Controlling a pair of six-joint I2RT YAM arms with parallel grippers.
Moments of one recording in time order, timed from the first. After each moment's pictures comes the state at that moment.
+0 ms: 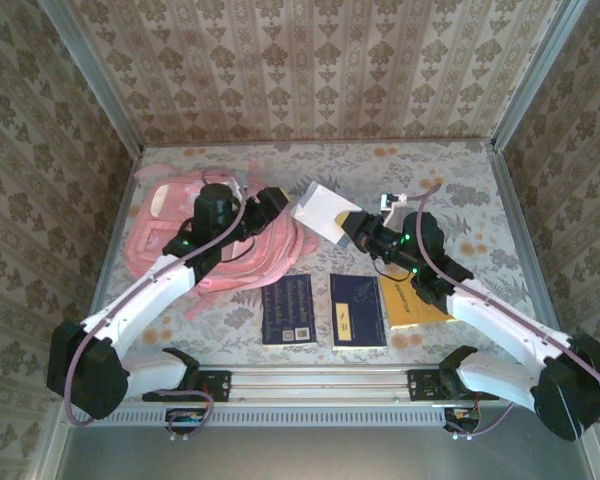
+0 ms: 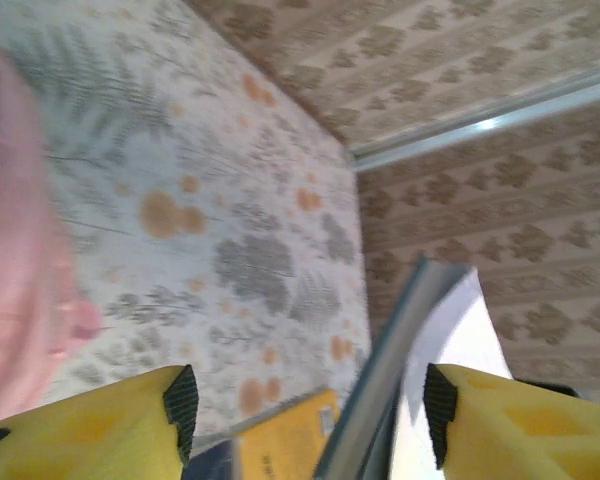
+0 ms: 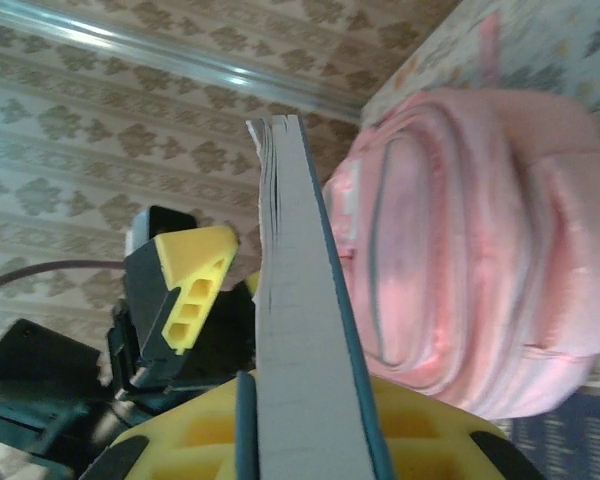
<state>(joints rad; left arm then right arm) -0.52 1.20 0.91 -0.08 0.29 -1.01 0.52 1.05 0.66 0.22 -0.28 1.18</state>
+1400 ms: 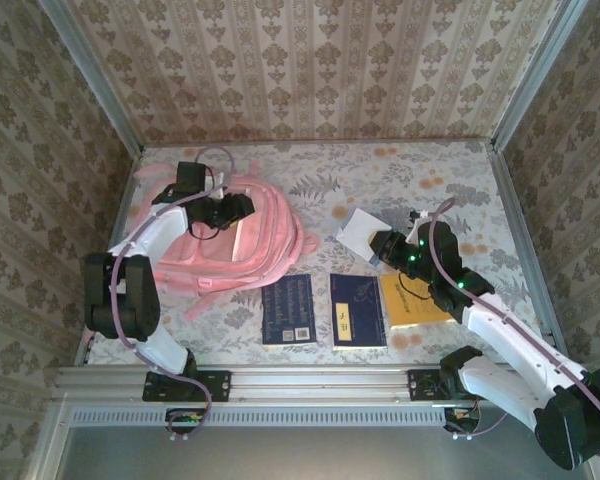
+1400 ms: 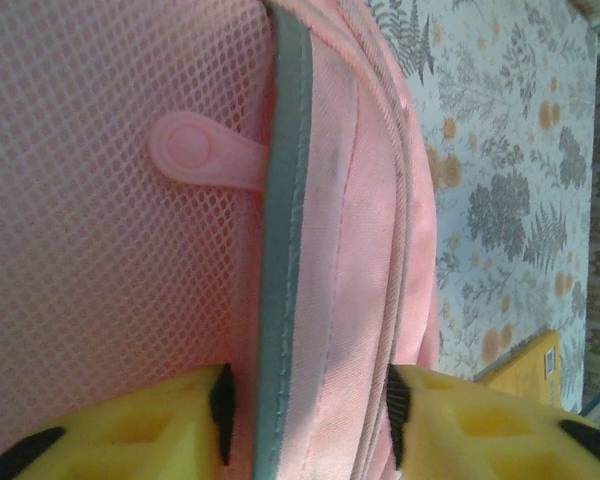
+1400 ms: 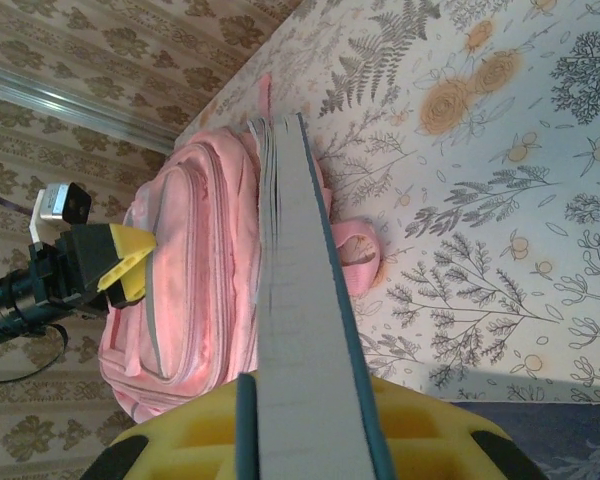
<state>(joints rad) -0.17 1.63 1.16 -0.48 0.59 -0.46 0.39 0.92 0.59 -0.12 -0.20 0.93</state>
